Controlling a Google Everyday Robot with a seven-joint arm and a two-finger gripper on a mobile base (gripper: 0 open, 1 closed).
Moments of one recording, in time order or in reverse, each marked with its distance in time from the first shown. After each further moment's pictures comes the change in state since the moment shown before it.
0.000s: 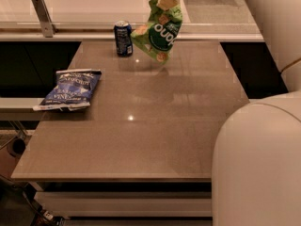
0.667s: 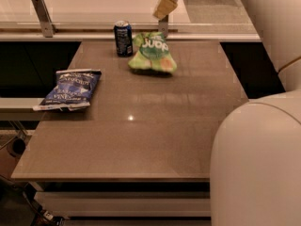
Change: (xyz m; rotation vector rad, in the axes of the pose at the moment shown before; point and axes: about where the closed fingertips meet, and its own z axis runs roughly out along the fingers) arm 0.000 0.003 0.007 -0.010 0.002 -0.001
